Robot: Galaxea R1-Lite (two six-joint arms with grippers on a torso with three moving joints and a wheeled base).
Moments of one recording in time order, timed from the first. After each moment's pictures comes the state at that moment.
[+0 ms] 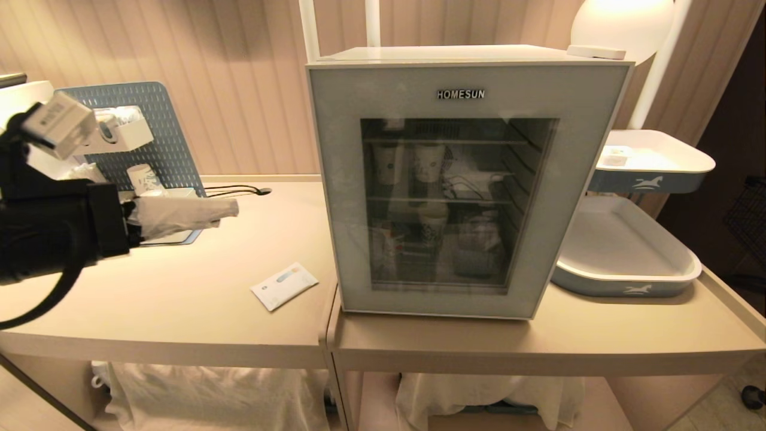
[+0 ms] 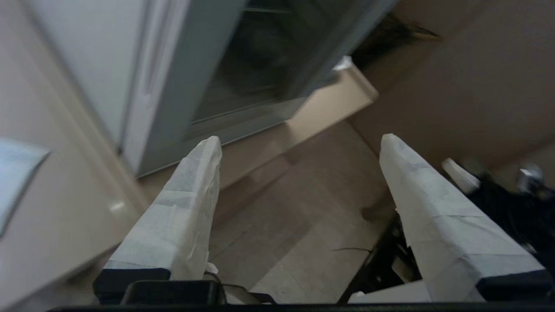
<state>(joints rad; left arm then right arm) -0.05 1.32 -0.93 -0.15 -0.83 -0.29 0.01 0.00 -0.02 0.06 0.01 -0.04</state>
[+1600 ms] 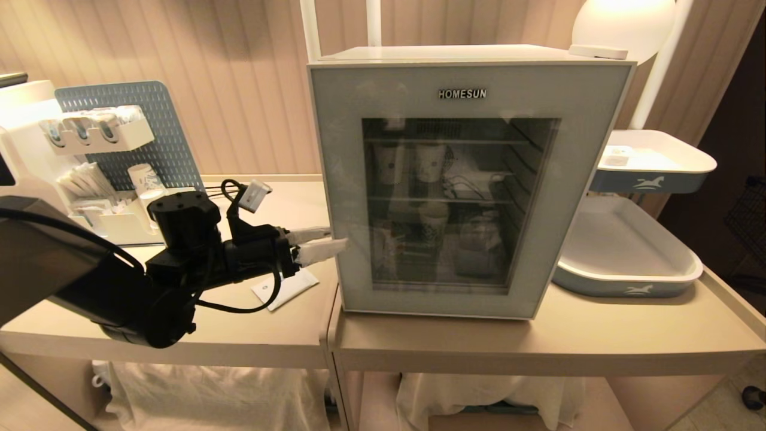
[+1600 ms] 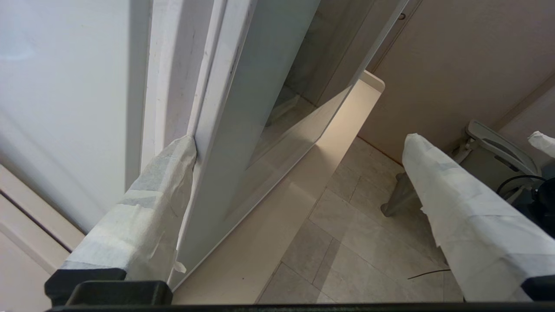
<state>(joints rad) -0.22 2.01 -0.85 -1.15 -0.94 -0.29 0.01 0.00 -0.01 0.05 0.01 -0.03</state>
